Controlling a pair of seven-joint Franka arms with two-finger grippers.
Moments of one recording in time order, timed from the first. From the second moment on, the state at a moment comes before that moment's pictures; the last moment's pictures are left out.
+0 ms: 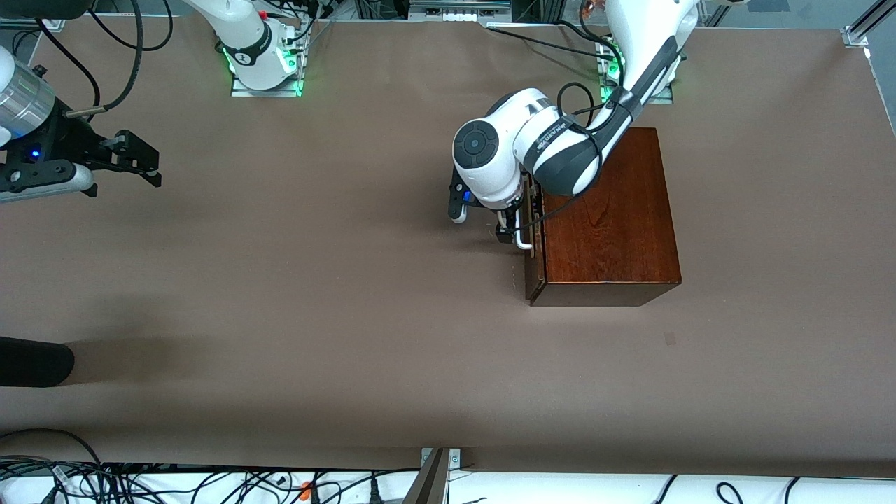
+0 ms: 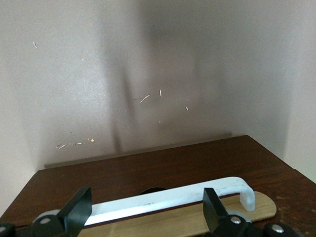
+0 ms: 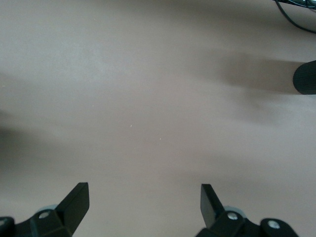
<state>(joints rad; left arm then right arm) -0.39 0.58 -0.40 -1.55 0.33 1.80 0.80 0.19 0.04 -0.08 -1.56 0.00 1.65 -0.09</state>
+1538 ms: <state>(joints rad) -0.04 0.36 -0.39 -1.28 0.14 1.46 0.52 0.19 0.04 -0.09 -1.55 -0.01 1.65 -0.09</state>
